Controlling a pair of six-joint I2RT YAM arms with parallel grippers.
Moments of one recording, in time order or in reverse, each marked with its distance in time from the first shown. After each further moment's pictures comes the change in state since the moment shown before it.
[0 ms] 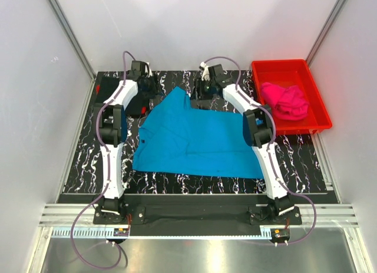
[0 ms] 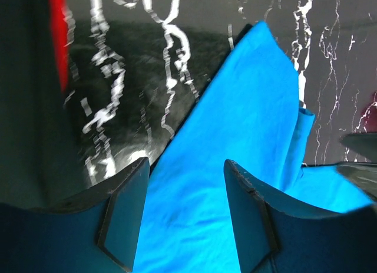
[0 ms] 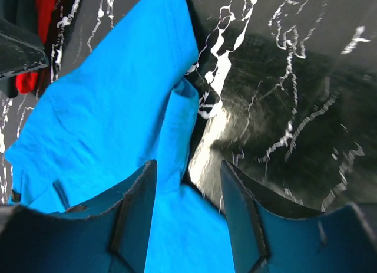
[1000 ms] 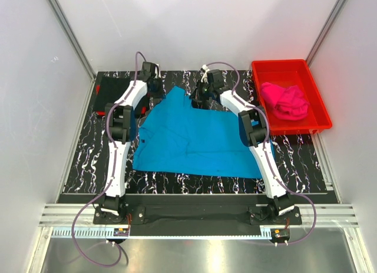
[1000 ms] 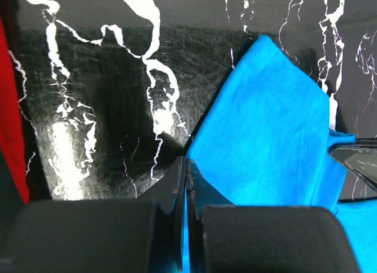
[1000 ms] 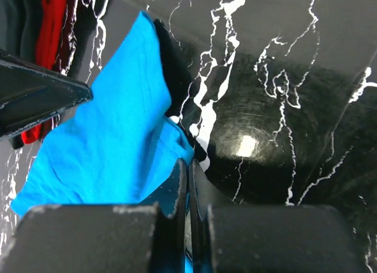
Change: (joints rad) left arm -0.057 0.197 0.233 -0.060 -0.091 0.066; right arm 0.001 0.144 0.039 0.239 -0.007 0.175
